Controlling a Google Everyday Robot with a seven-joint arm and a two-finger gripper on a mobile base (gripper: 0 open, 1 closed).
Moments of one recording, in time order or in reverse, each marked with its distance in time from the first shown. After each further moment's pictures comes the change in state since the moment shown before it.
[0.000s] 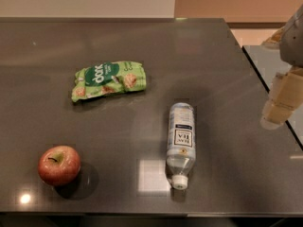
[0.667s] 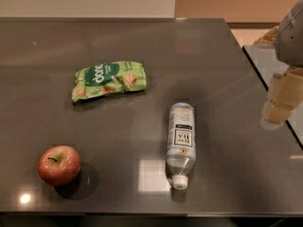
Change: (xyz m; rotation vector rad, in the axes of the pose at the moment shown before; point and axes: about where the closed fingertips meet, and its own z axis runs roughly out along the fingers) arm -0.011 0.004 0.001 -0.028 -0.020 -0.088
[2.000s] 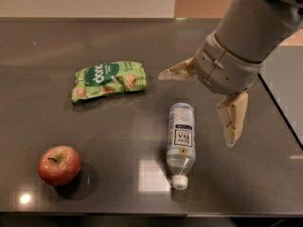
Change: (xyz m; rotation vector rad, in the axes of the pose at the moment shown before) arm -0.104 0.056 0.053 -0.146 -0.169 -0.879
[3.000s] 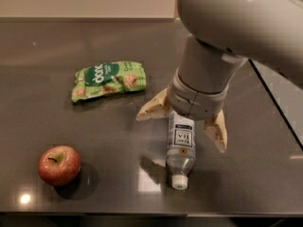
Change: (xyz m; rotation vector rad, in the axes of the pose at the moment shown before) arm -0.019 0.008 0.058 -0.154 0.033 -0.465
